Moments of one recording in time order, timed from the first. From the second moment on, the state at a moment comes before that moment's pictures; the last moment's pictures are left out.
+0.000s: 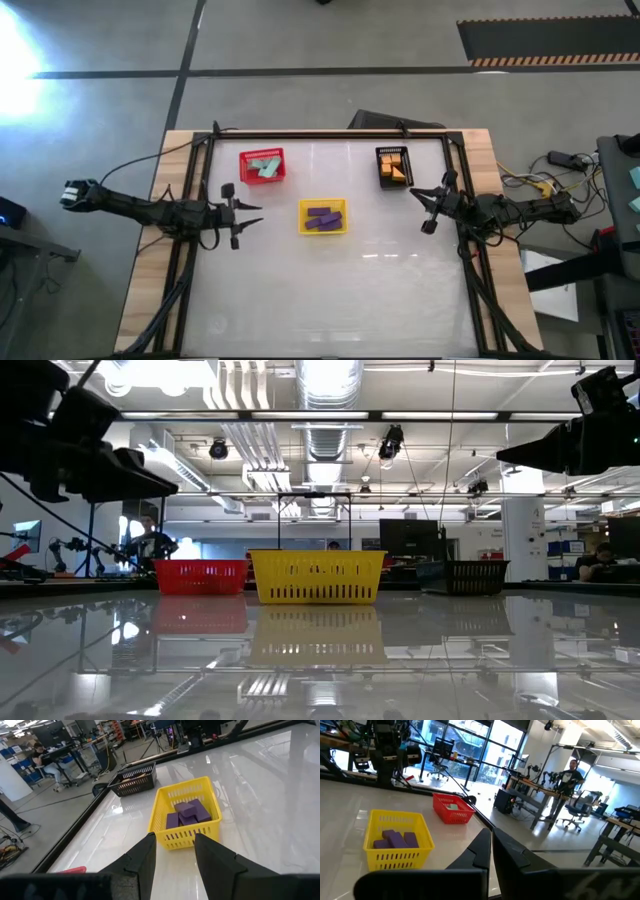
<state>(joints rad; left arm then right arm) -0.17 0.46 0.04 0.17 -0.37 0.24 0.14 0.03 0.02 0.04 0.55 -0.34</state>
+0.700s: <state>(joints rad) -0.17 0.55 0.04 0.17 -0.37 0.24 0.14 0.03 0.02 0.04 0.55 -0.34</state>
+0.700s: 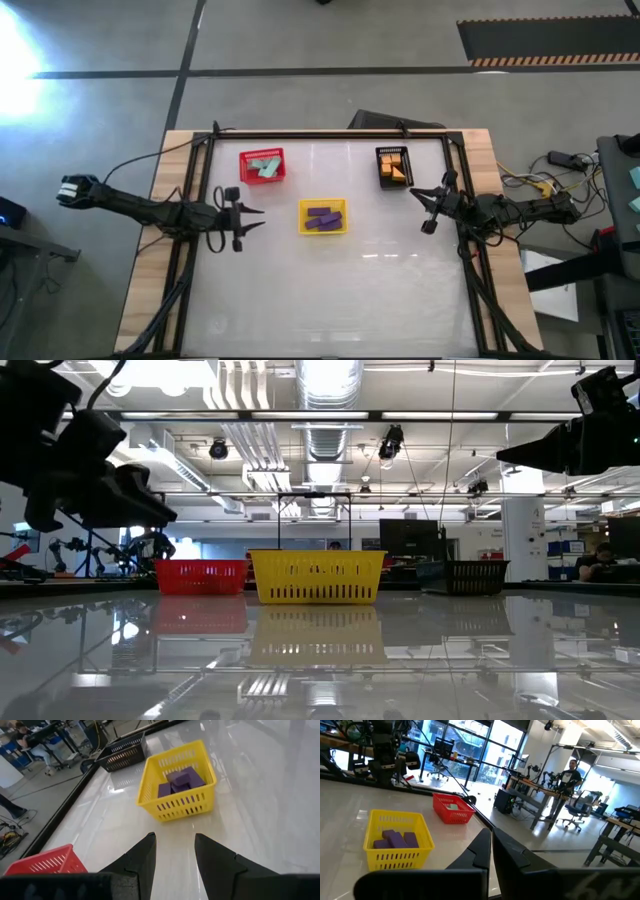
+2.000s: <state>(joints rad) -0.17 0.85 0.03 0.18 -0.37 0.24 0.14 0.03 0.02 0.04 0.55 -0.34</state>
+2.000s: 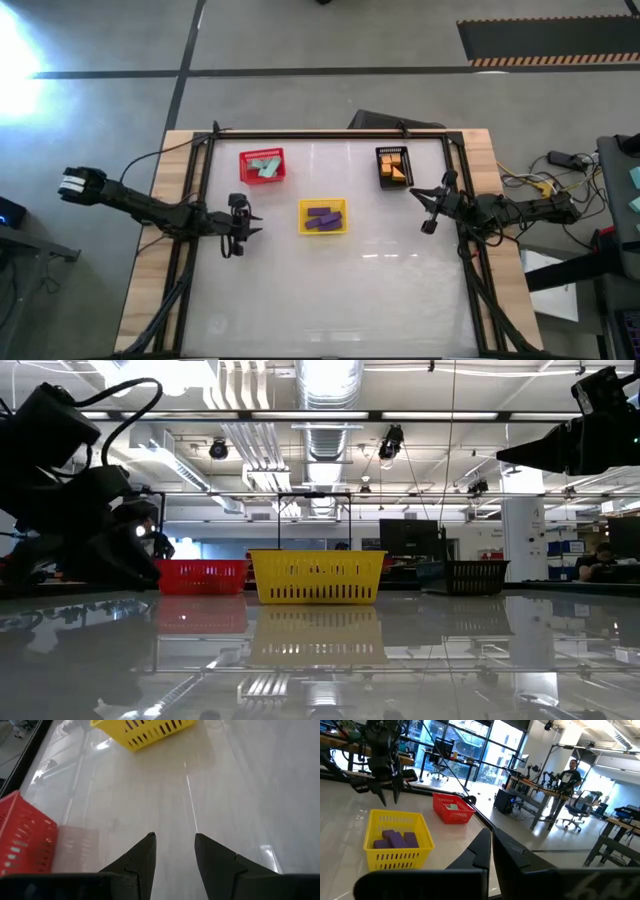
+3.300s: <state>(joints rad) -0.17 0.02 0.01 0.15 -0.37 0.24 0.14 0.03 0.02 0.04 0.55 -0.34</state>
